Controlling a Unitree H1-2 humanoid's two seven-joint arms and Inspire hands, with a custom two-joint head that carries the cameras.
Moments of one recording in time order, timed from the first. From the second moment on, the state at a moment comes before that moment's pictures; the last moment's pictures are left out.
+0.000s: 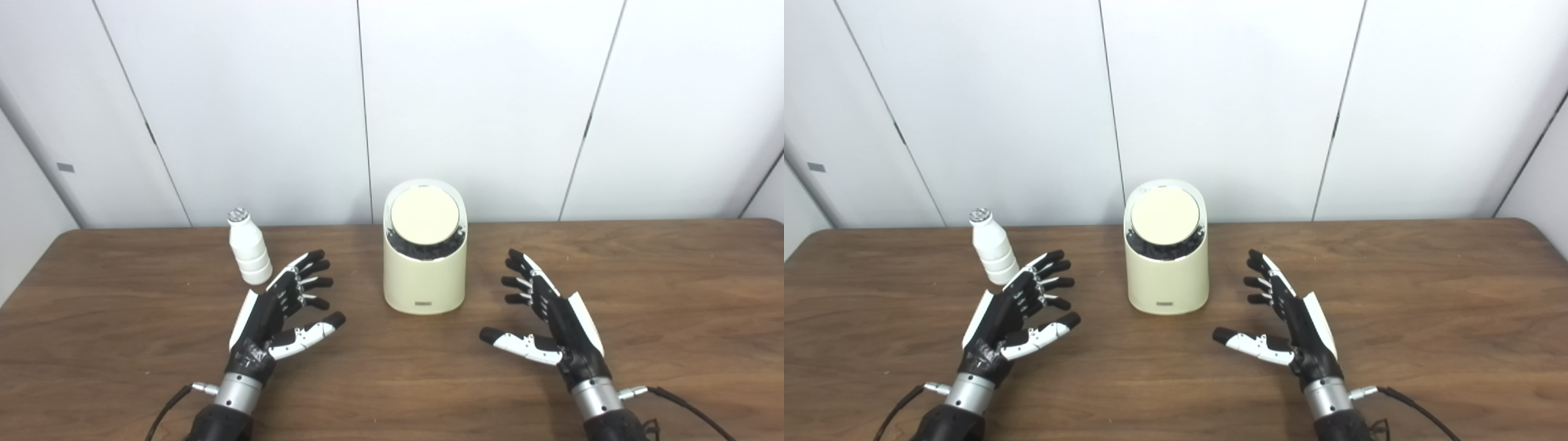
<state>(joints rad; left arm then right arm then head) -0.20 0.14 0.02 0.19 -0.04 -0.32 -0.16 -0.16 -0.12 0.04 0.08 -0.22 -0.16 -0.01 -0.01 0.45</state>
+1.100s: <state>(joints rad) -0.21 0.14 0.02 0.21 -0.04 -0.33 -0.16 -0.37 -0.12 0.04 0.01 -0.25 0.01 -0.01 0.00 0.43</state>
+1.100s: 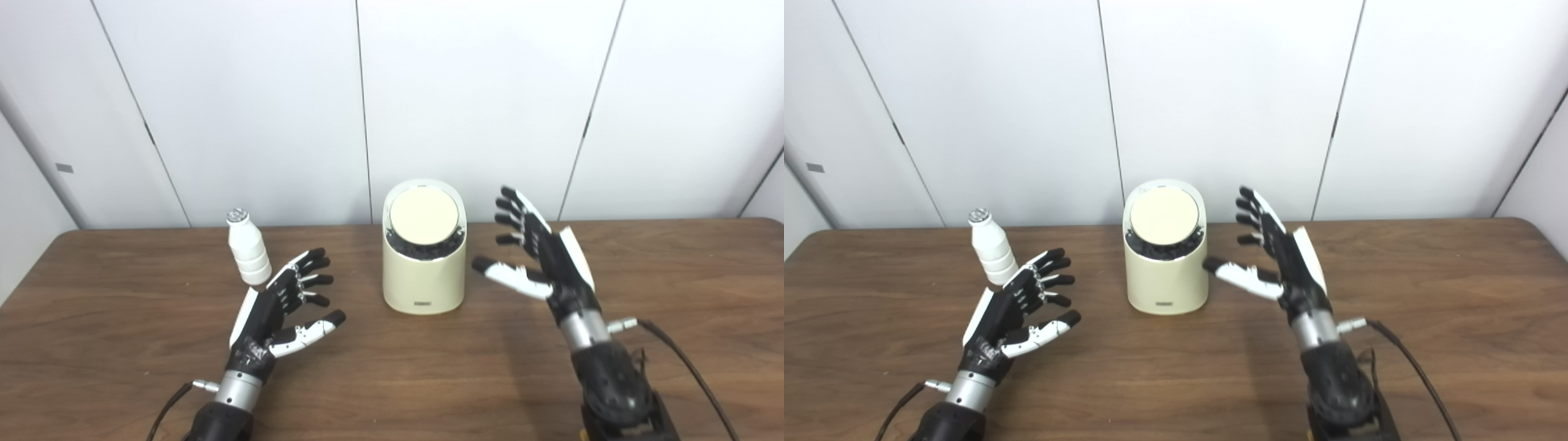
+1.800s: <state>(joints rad) -0.22 0.15 0.02 0.23 -0.04 -0.34 -0.17 -0.51 -0.07 0.06 -0.06 -0.34 0.28 -0.02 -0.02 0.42</state>
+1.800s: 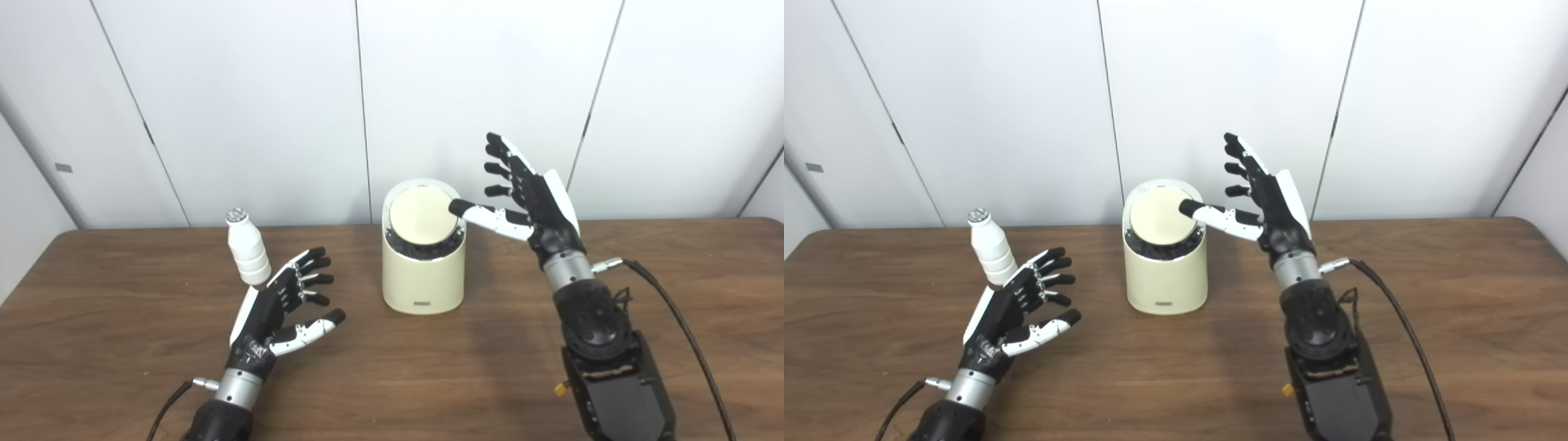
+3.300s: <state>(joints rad) -0.23 0.15 0.01 0.23 -0.04 -0.37 -0.17 -0.61 -0.09 0.20 0.18 -0.60 0.27 -0.16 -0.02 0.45</state>
